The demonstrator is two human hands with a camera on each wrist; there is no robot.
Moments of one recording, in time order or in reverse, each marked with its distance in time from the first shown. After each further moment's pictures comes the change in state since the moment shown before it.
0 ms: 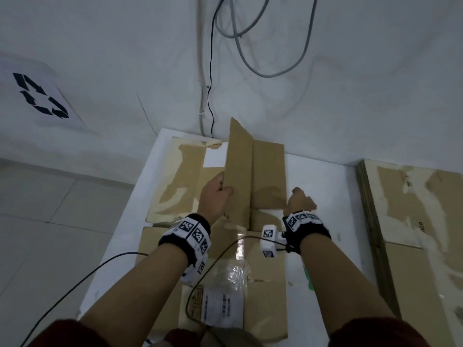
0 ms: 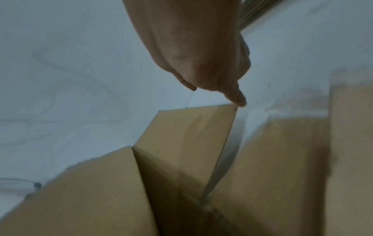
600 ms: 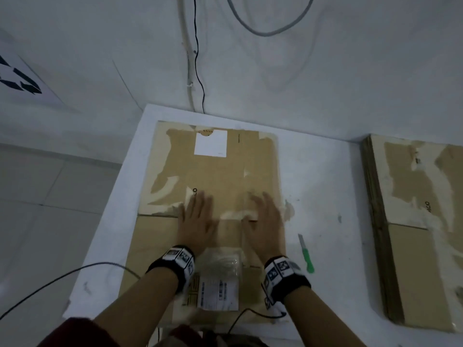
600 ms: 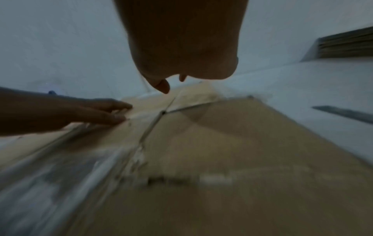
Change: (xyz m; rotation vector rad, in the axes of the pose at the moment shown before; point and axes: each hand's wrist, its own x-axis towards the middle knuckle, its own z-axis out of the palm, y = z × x) left_hand -0.044 -0.145 -0.017 1.151 -0.193 0.095; right_hand -0.057 0.124 0.013 -0.689 -0.166 -0.847
